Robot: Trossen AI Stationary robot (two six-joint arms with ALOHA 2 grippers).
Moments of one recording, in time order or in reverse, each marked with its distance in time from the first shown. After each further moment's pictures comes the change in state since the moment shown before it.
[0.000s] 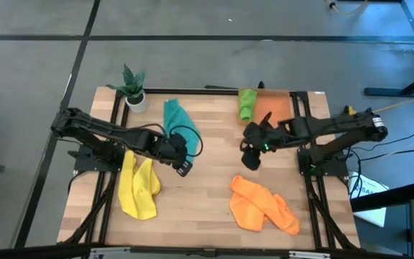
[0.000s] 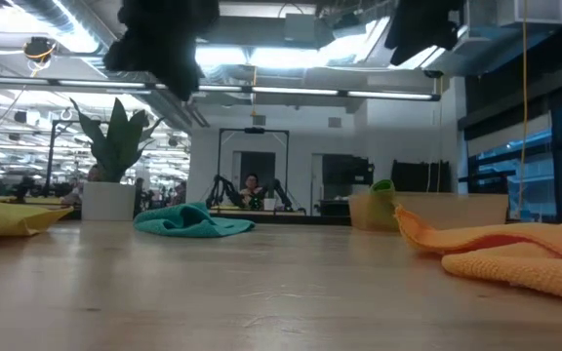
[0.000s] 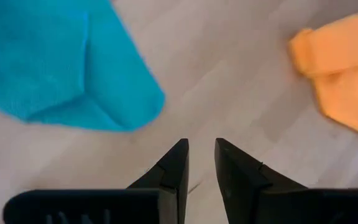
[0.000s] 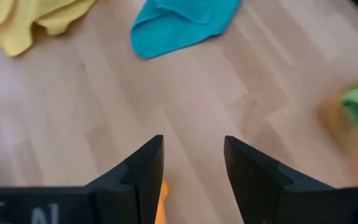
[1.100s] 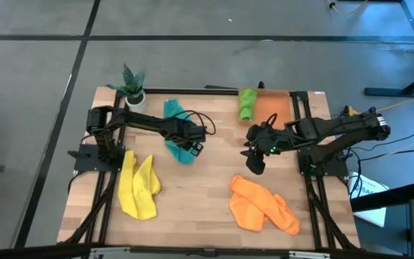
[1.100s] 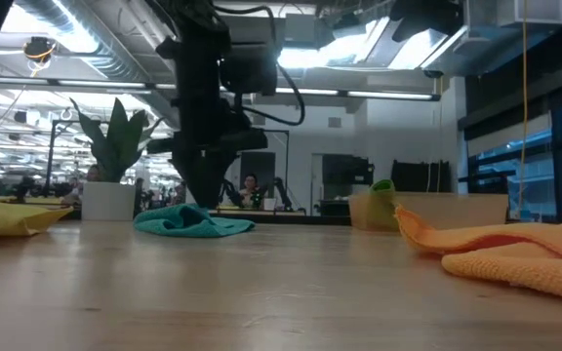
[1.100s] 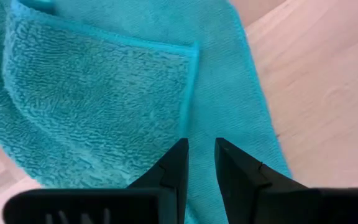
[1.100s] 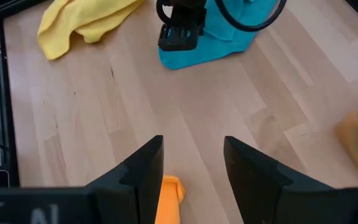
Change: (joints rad) left arm 0.316 0.359 0.000 0.078 -0.006 0.181; right arm 0.052 -0.047 0.000 0.042 0.000 -0.040
